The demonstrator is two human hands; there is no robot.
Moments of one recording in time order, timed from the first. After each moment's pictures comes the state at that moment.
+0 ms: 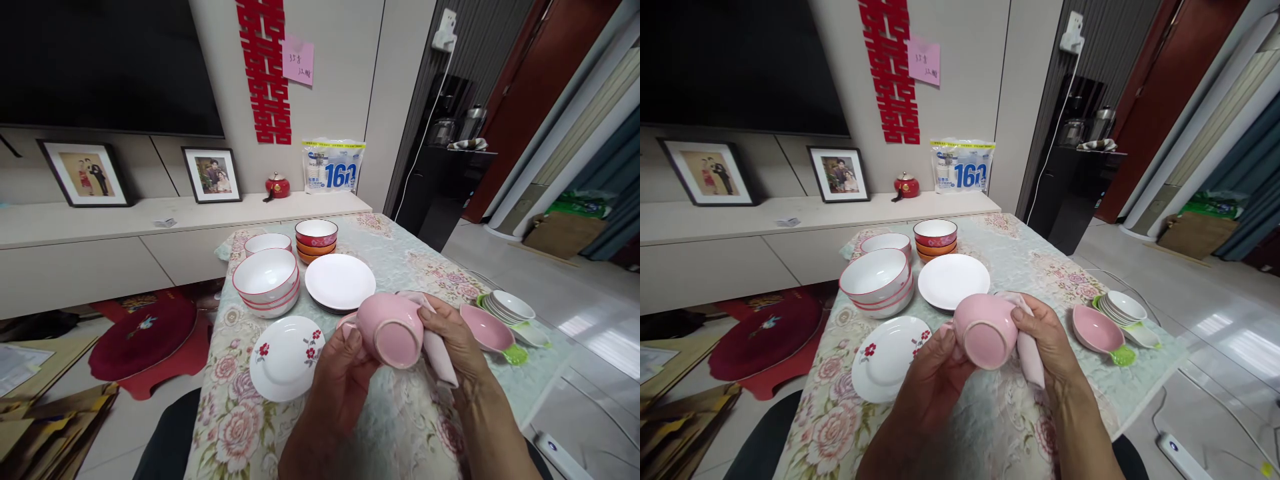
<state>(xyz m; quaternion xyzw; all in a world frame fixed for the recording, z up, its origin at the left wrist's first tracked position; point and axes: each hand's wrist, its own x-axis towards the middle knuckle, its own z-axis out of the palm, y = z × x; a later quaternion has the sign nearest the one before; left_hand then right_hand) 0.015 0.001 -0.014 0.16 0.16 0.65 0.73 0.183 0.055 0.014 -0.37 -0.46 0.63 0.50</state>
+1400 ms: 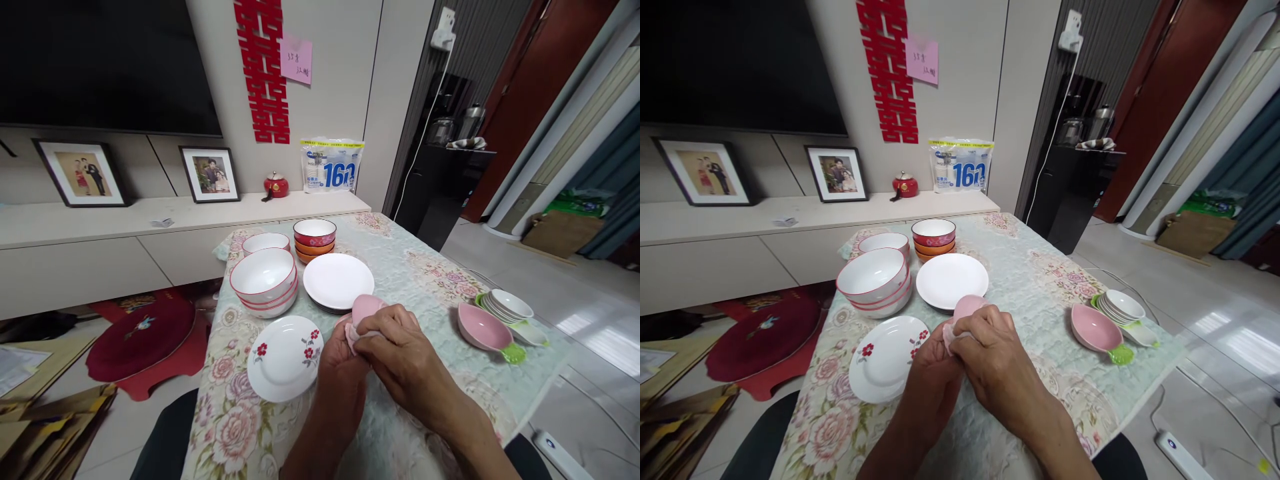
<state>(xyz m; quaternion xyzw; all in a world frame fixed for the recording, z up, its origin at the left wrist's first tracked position) 0.028 0.001 -0.002 0.25 0.22 0.67 0.66 0.145 0.025 0.028 -0.28 -0.91 0.05 0.31</state>
